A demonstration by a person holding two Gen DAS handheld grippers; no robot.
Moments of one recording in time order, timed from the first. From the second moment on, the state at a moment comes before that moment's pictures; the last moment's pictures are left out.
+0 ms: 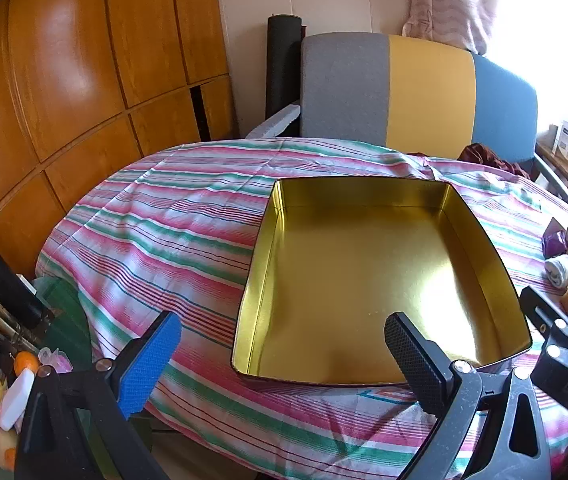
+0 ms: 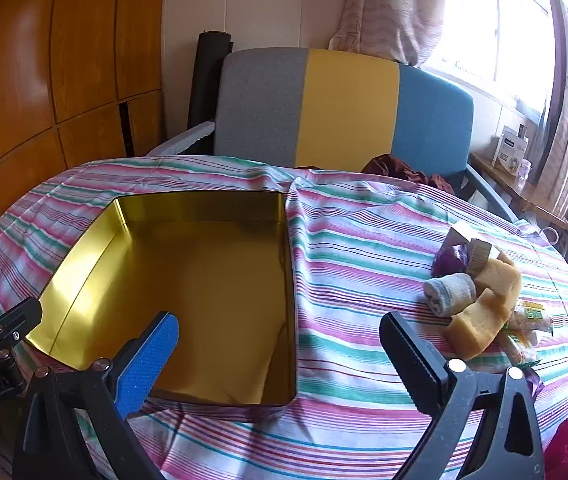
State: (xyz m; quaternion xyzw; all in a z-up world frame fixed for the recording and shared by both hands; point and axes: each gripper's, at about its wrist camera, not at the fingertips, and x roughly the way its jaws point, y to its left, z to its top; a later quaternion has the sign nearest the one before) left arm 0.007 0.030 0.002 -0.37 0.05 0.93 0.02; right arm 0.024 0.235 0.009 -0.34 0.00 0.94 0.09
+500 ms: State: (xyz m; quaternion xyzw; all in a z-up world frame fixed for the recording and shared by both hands) left arm -0.005 0.063 0.003 -0.37 0.06 0.92 0.08; right arm 0.024 0.309 0.028 -0.35 0.01 0.93 0.14
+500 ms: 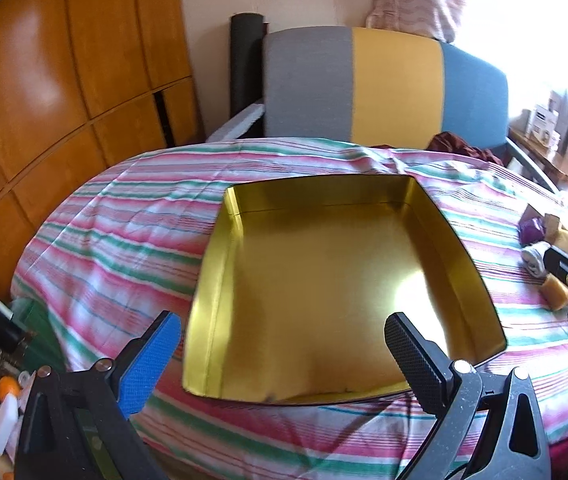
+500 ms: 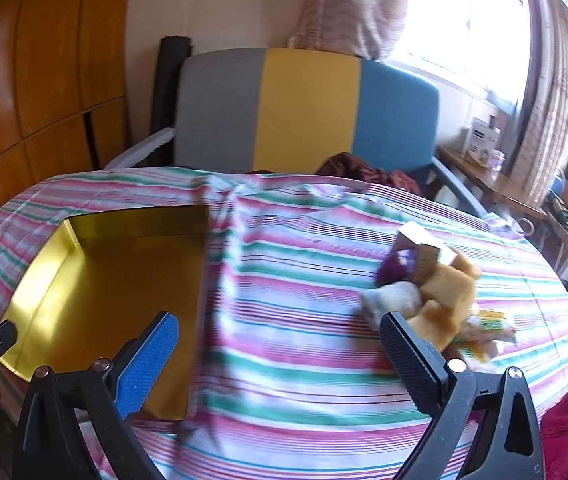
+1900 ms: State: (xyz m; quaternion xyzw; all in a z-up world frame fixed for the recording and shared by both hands) left arm -0.004 0.371 -0.018 -0.37 0.20 0.79 0.44; right arm 0.128 0.572 0.002 -0.30 0.33 0.83 0.34
